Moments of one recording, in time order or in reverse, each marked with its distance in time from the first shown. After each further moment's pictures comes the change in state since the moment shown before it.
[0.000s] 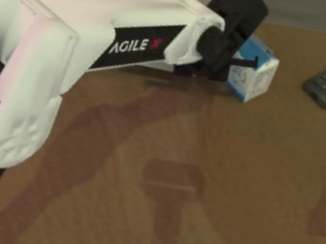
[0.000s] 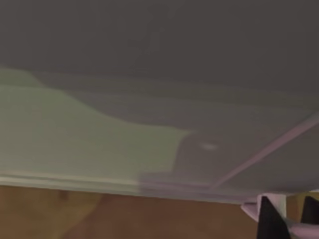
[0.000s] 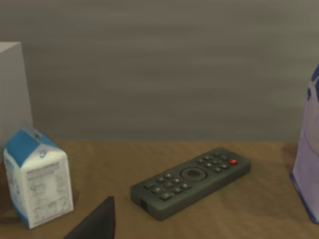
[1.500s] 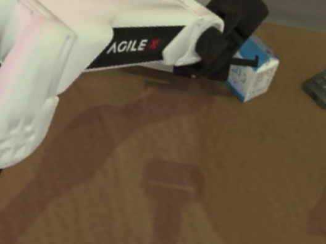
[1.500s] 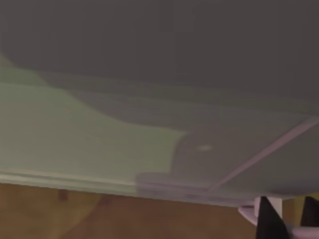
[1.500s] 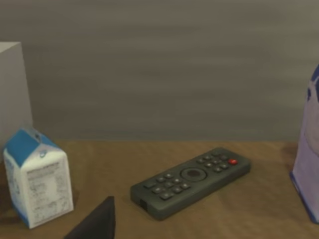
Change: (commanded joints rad) left arm 0.000 -0.016 -0.020 0.016 -0.005 -0.007; right arm 0.000 0.000 0.000 0.000 0.000 0.000
